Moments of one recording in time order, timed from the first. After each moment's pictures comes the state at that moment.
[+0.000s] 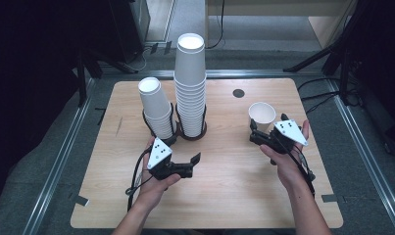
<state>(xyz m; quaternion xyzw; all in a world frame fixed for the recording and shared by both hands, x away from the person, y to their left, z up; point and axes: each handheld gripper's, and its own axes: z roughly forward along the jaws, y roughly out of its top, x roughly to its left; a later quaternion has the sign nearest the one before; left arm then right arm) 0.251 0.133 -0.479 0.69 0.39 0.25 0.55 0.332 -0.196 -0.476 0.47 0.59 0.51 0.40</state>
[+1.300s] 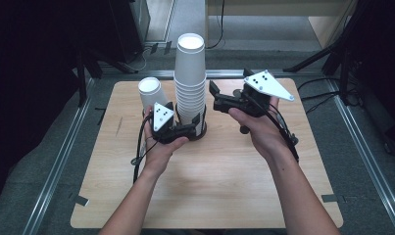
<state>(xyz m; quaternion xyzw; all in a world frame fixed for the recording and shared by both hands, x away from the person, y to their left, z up) 0.326 0.125 -0.431 0.64 0.43 0.33 0.55 0.331 -0.099 -0.323 0.37 0.61 0.62 0.32</state>
